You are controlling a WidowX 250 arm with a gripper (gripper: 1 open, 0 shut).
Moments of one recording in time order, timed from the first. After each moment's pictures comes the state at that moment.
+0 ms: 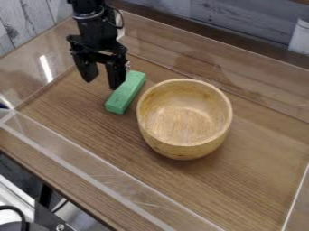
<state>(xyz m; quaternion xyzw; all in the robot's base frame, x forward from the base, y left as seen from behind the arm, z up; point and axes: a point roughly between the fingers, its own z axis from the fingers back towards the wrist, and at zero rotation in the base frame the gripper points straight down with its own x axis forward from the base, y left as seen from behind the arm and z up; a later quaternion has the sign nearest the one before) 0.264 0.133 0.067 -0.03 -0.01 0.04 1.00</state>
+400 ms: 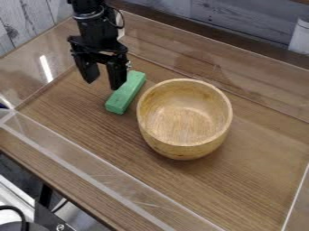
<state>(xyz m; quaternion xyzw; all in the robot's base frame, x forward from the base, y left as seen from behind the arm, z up) 0.264 0.130 0.066 -0.04 -0.01 0.05 1.00</state>
